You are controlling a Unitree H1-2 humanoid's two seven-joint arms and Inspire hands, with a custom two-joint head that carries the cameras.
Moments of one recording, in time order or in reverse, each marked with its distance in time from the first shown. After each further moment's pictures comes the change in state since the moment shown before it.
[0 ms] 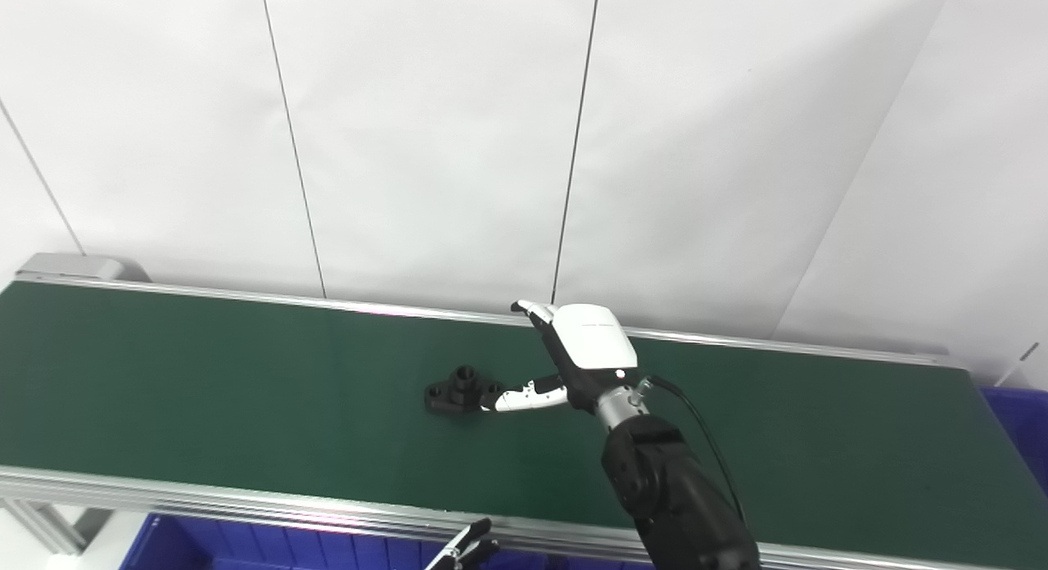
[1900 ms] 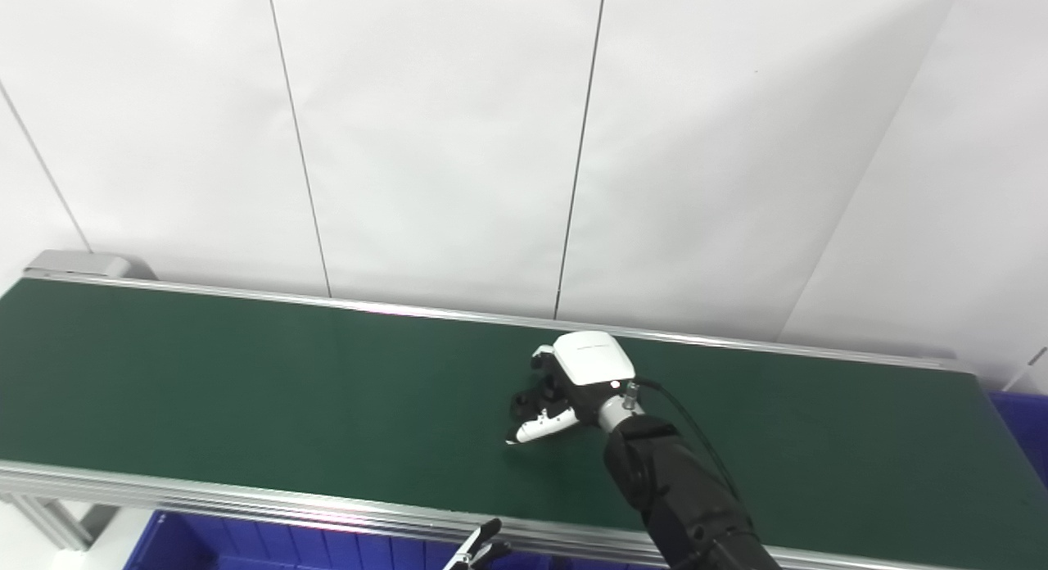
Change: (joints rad) left arm 0.057 0.000 -0.025 -0.114 0.078 0.036 0.010; right arm -0.094 -0.026 0.135 0.260 -0.031 0.061 0.002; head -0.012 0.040
